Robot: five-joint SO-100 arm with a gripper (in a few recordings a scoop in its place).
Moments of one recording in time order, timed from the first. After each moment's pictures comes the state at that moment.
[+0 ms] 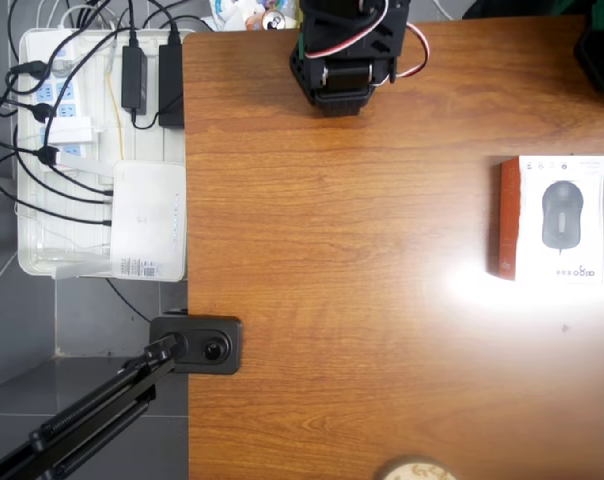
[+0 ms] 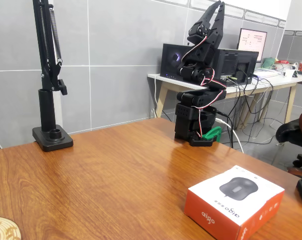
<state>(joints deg) -2.5 178.7 160.4 -101.1 30.9</state>
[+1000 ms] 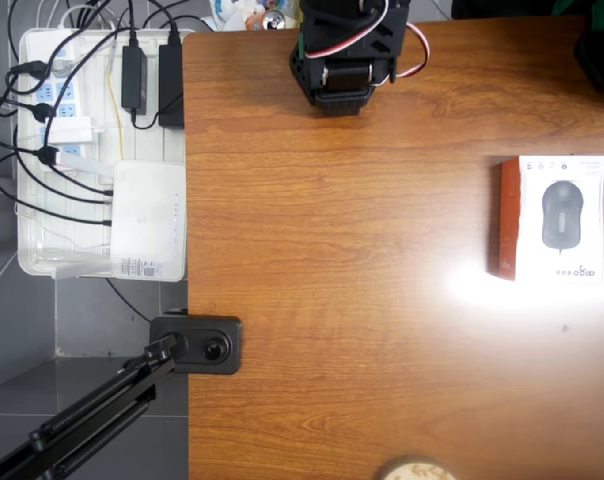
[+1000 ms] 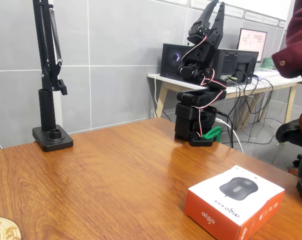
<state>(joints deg) -2.0 178.7 160.4 -100.3 26.8</state>
